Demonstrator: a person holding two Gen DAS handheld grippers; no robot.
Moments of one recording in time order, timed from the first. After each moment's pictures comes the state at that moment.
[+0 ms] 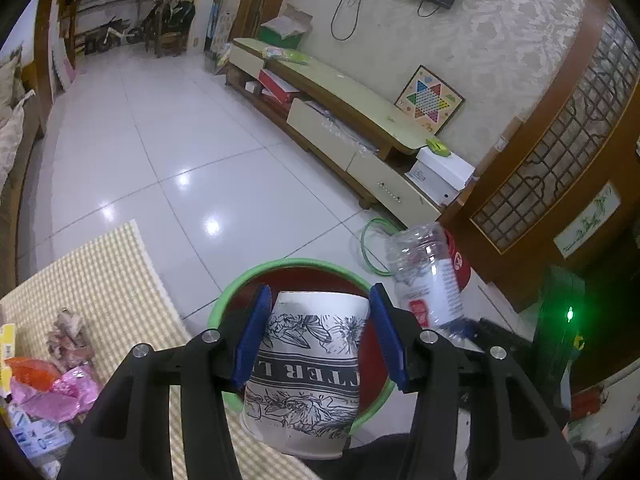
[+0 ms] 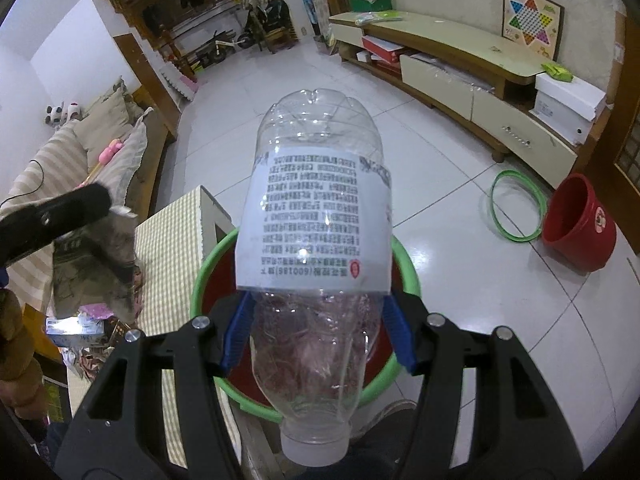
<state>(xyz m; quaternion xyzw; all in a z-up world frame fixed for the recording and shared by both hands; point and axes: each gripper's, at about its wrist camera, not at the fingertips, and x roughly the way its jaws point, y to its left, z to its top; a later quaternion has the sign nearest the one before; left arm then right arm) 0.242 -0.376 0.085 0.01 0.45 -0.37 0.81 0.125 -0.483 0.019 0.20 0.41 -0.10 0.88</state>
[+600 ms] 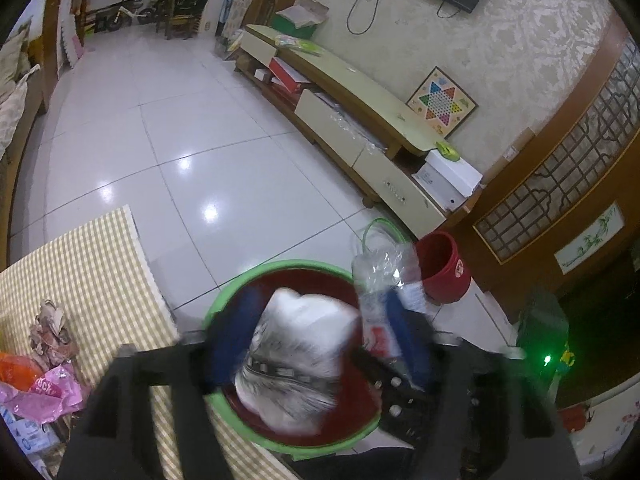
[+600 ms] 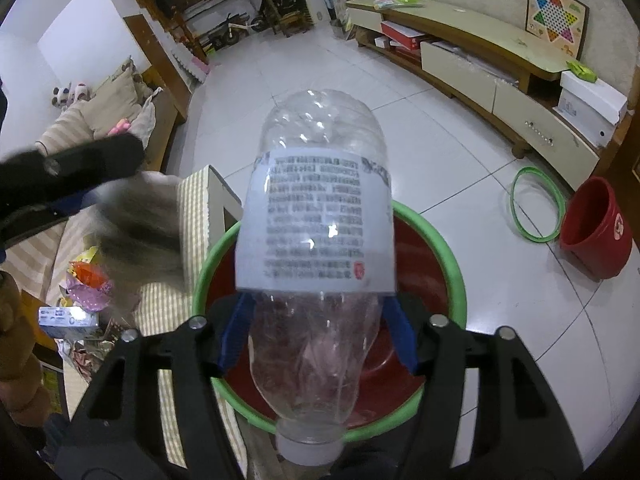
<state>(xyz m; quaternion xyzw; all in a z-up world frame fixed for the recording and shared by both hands) 0.262 -0.382 0.067 -0.02 0.47 -0.36 0.81 0.147 -0.469 -0.004 0.19 0.43 -0.08 0.88</state>
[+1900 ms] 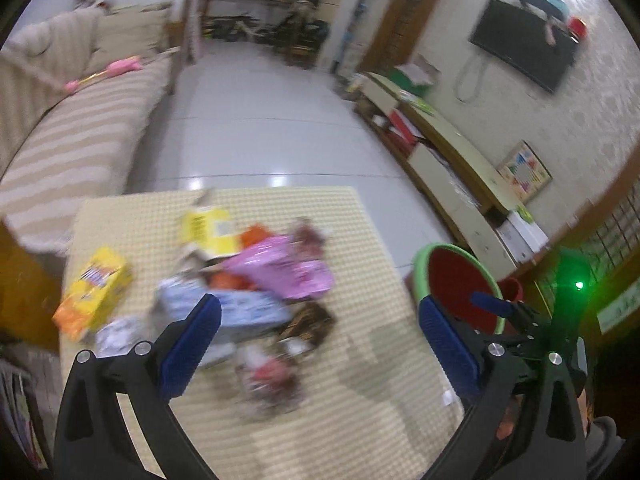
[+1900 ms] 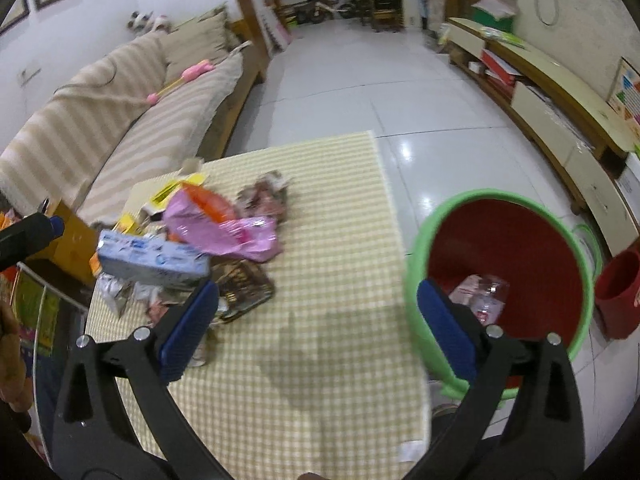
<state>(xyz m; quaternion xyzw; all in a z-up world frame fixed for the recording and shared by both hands) 0.195 -0.065 0.084 -0.08 0.44 -0.18 0.88 0.166 -0.253 0.023 0.08 0.45 0.04 0.89</state>
